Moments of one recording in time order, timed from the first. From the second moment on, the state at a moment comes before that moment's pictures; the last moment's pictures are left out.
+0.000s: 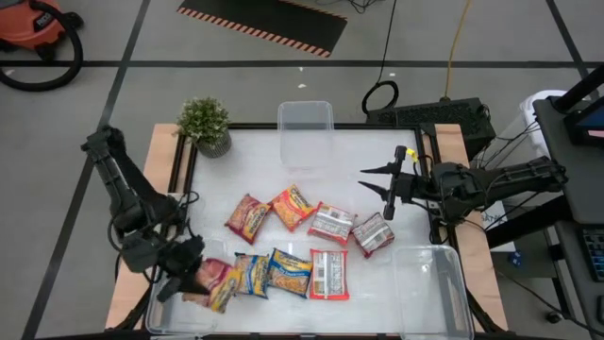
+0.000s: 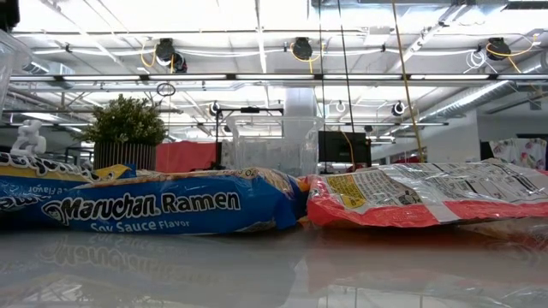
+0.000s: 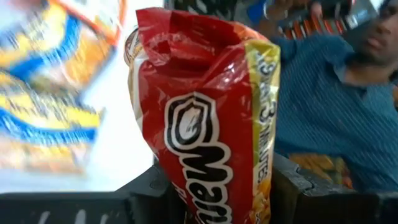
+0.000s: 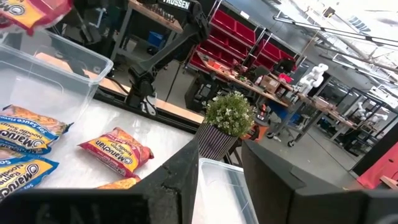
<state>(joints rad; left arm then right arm) -1.00 0.95 0.82 -0.35 -0.28 -1.12 0.18 0.78 0.69 0.03 0.39 -0.45</state>
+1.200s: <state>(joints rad) -1.06 1.05 0.82 -0.84 0.11 -1.07 0.18 0.78 0.69 0.03 0.39 -0.48</state>
